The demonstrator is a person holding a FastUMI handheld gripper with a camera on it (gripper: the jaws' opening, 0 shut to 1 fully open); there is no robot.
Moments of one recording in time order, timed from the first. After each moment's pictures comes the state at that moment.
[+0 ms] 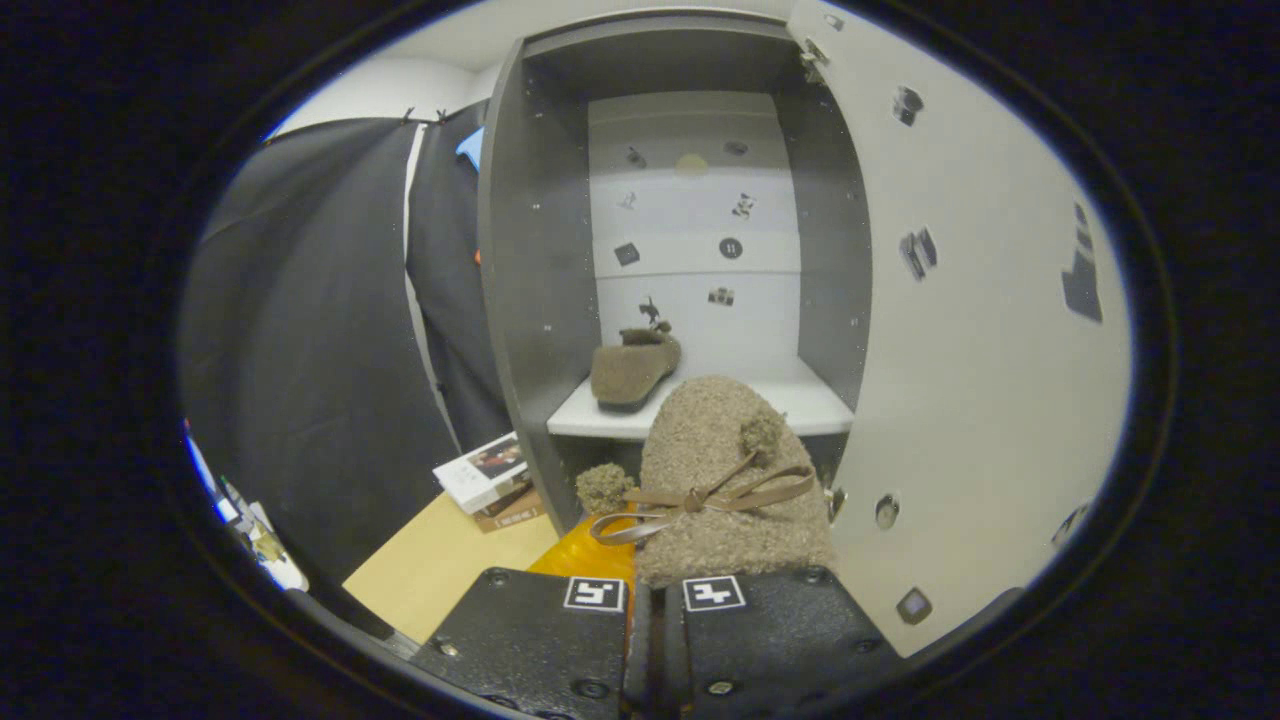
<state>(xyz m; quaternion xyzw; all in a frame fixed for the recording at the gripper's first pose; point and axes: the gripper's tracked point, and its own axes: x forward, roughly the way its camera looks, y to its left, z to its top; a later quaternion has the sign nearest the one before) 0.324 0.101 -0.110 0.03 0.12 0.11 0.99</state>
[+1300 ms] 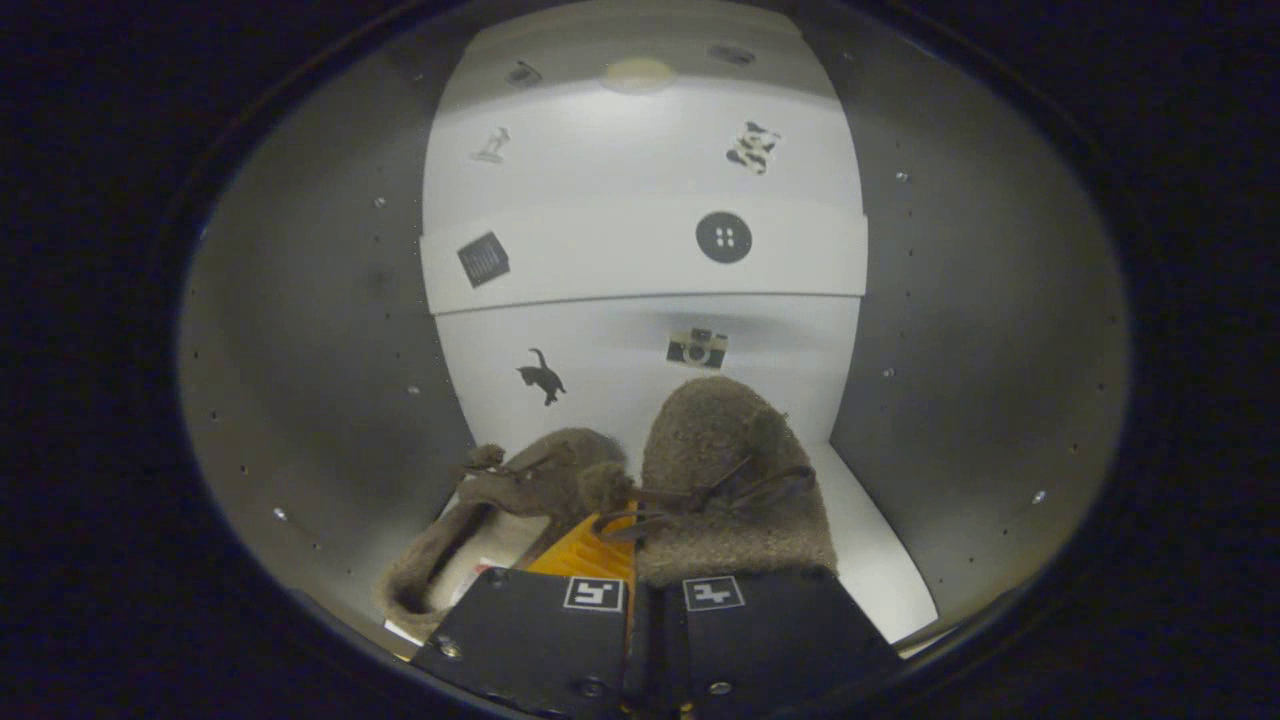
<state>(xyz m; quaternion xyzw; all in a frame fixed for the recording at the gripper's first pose) 0.630 0.104 -0.088 0.04 0.18 0.04 0.98</state>
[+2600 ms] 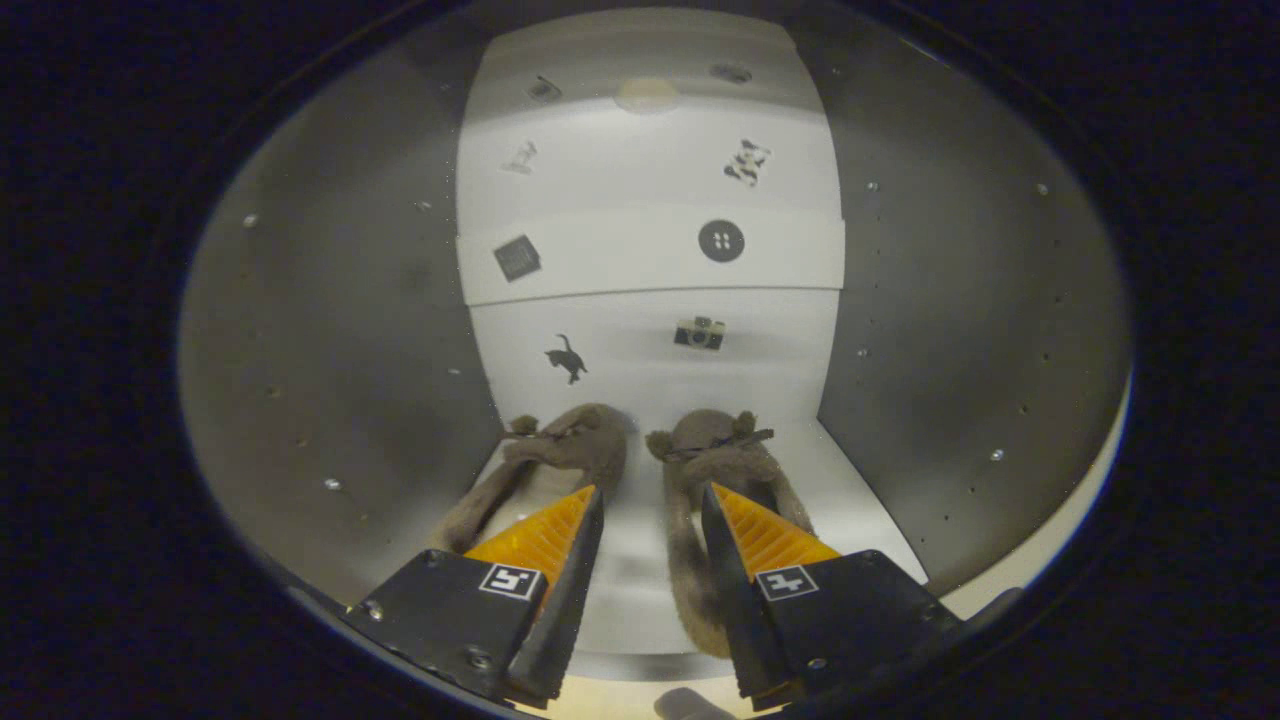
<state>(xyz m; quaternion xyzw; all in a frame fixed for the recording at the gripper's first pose) 0.556 0.113 -0.071 0.04 0.16 0.06 0.99</state>
